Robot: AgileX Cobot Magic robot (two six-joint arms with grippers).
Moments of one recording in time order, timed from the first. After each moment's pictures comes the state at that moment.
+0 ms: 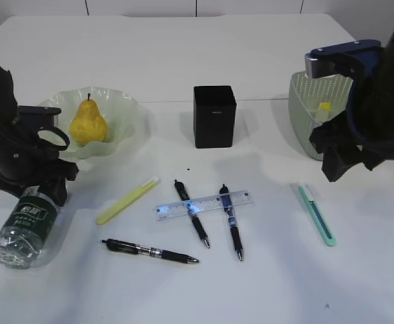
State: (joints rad) left arm -0.19 1.96 -1.19 0.00 0.69 -0.13; right arm 0.30 1.60 -1.25 -0.07 1.11 0.05
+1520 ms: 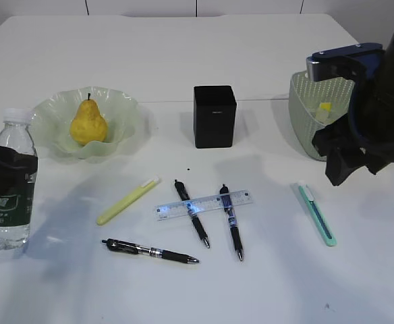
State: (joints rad) left arm -0.19 1.39 -0.49 0.07 -0.24 -0.13; right arm 0.30 1.60 -1.25 -0.07 1.14 0.05
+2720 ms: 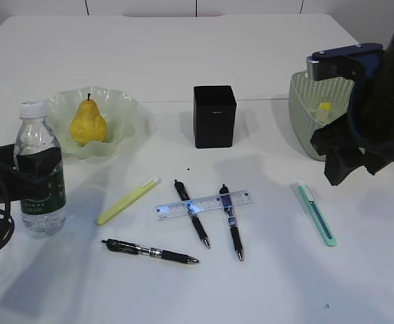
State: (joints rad) left arm -0.17 1.76 -0.36 0.12 -1.09 -0.13; right arm 0.30 1.60 -1.25 -0.06 1.14 0.06
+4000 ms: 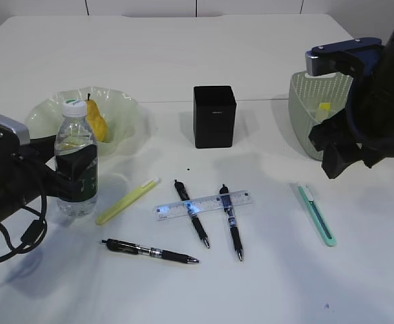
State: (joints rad) left arm -0.17 2.00 -0.50 0.28 -1.26 -0.04; right arm 0.30 1.60 -1.25 -0.08 1.10 0.06
